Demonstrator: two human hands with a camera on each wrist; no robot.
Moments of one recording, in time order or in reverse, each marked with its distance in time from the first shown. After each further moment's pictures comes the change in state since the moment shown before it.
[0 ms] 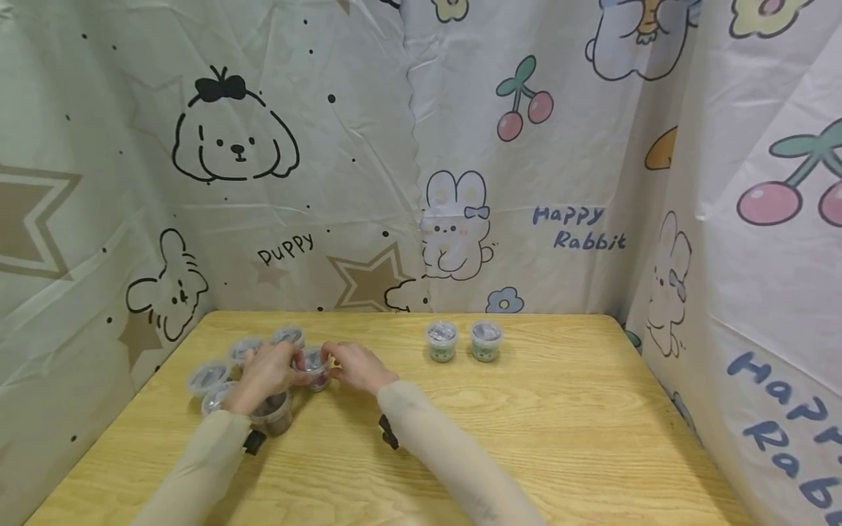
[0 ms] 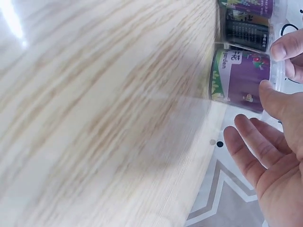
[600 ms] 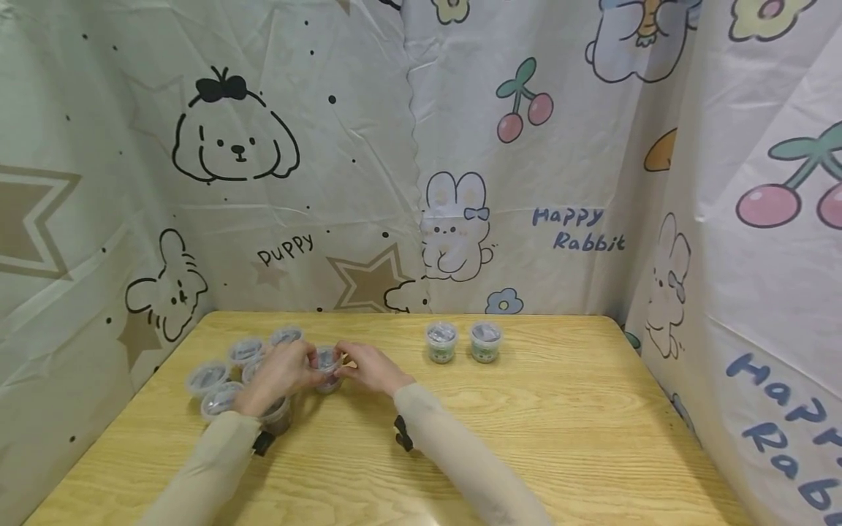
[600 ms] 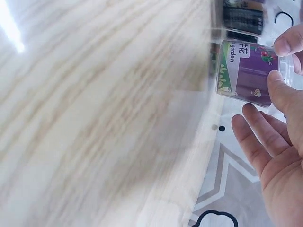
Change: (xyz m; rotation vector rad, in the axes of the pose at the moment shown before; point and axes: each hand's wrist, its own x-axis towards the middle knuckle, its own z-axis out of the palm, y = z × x) left_hand 0.006 0.013 0.010 -0.054 0.038 0.139; right_hand -0.017 0.015 -0.006 0.202 0.023 -0.026
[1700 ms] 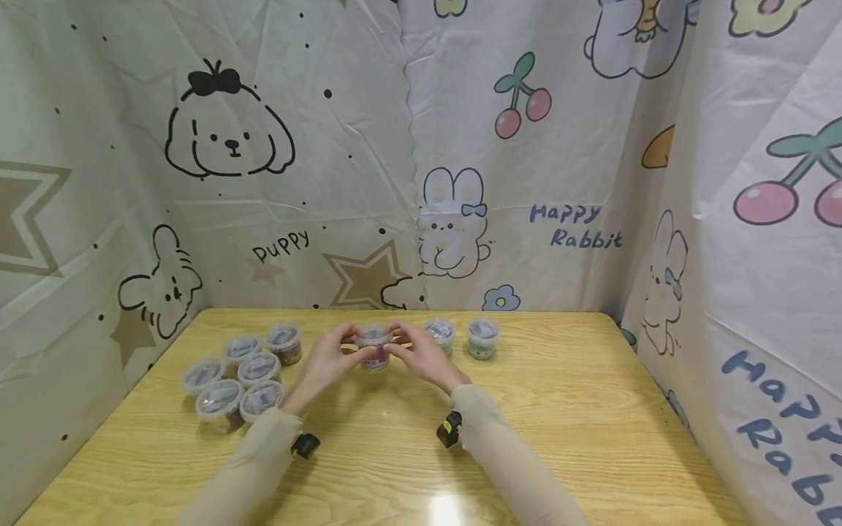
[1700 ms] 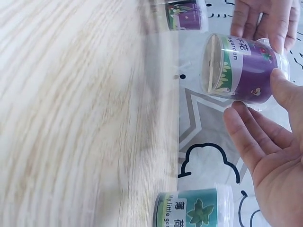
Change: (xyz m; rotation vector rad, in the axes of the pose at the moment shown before) left_hand 0.020 0.062 0.036 -0.560 0.162 0.062; right_hand -0.064 0.029 -0.059 0.197 0.230 0.251
